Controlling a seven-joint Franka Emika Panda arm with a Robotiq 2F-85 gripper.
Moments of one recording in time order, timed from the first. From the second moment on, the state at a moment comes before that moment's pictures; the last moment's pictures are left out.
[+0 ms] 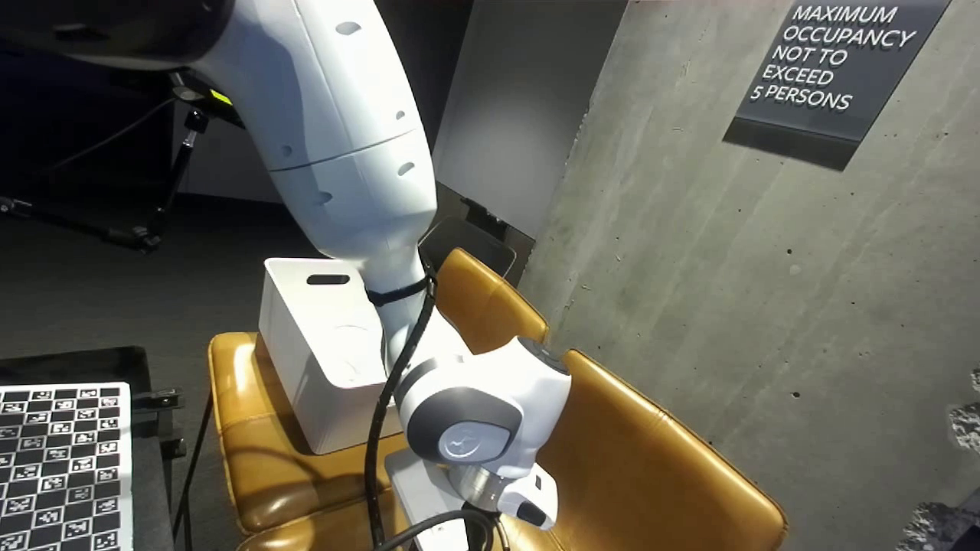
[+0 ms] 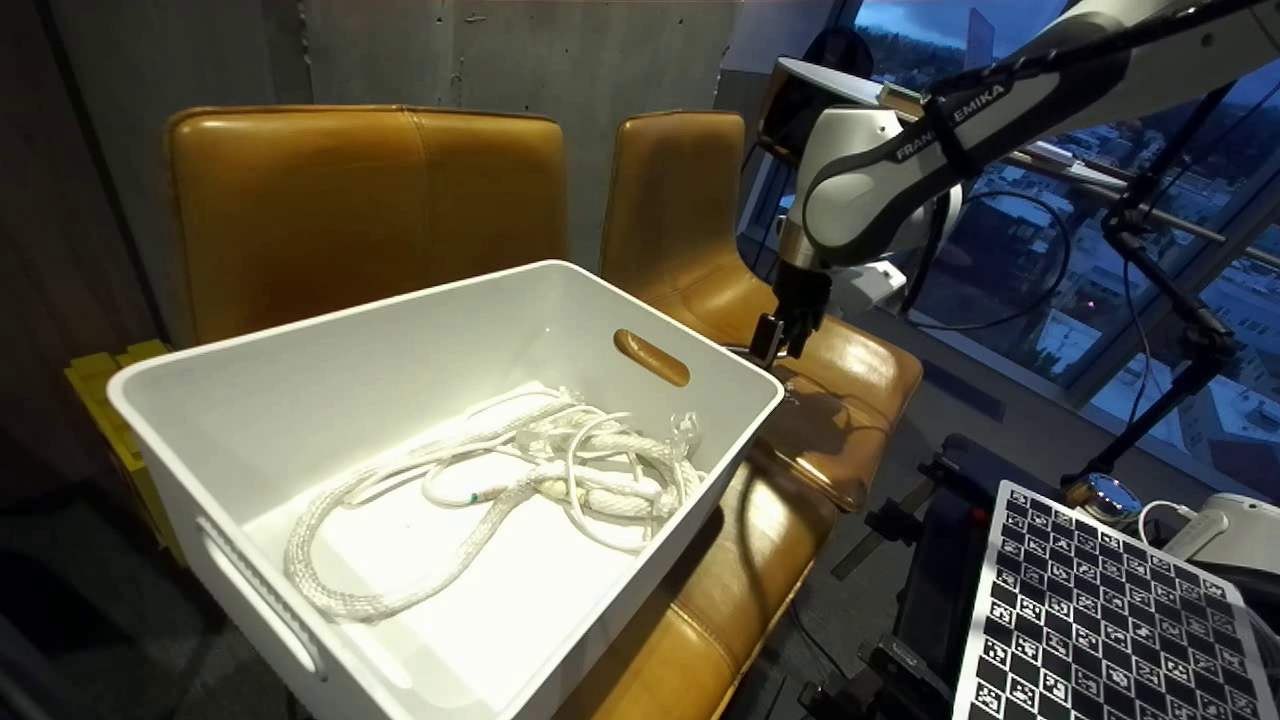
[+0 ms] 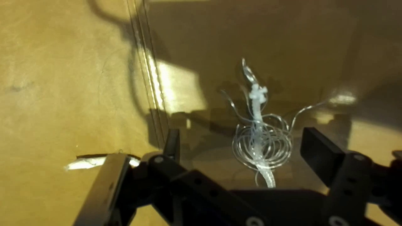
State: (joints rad) arm -0.23 0.85 -0.11 -1.72 -0.02 2.46 -0.18
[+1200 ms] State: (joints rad) arm -0.24 0.81 -0.15 -1.78 -0.04 2.48 -0.18
